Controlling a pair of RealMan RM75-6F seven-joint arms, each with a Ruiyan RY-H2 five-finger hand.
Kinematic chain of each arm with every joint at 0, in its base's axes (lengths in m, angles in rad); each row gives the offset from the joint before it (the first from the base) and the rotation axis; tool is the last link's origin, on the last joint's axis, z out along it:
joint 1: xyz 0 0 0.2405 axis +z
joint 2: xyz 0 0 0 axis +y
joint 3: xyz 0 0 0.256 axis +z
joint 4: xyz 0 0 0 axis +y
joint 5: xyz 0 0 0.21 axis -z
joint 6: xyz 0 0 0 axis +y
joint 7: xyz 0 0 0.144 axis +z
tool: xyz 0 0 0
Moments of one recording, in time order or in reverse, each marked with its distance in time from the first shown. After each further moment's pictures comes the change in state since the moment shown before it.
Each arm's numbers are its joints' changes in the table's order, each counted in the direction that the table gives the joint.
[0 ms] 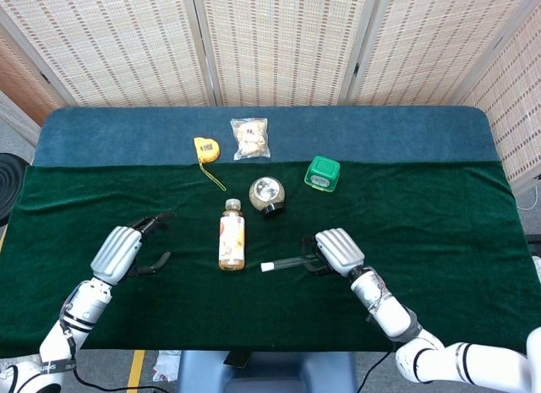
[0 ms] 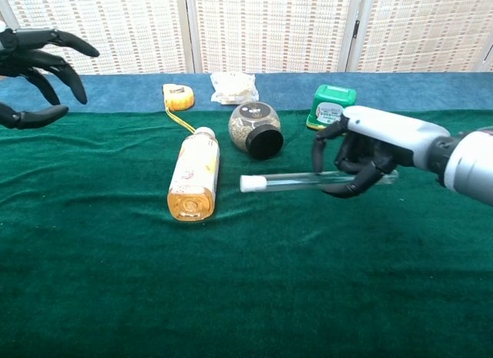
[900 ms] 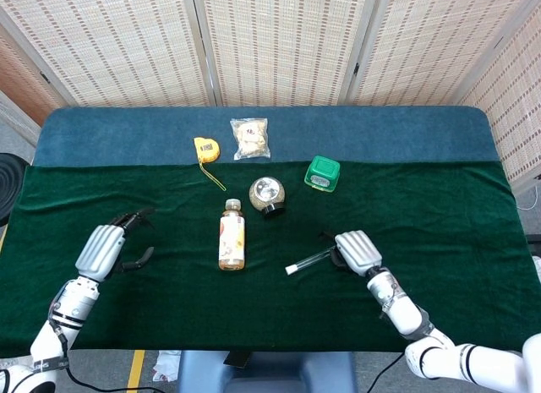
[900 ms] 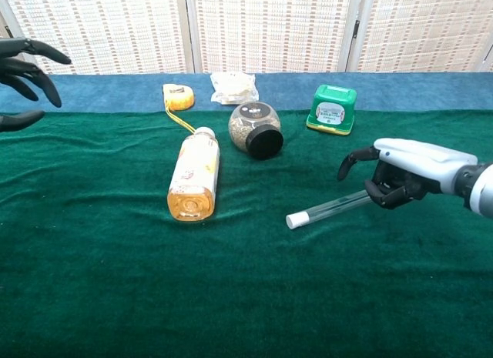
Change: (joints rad) left arm 0.038 0.006 -0.017 0.044 0.074 -0.011 0.007; right arm -0.046 -0.023 -0.032 0.158 0.024 -0.019 -0.002
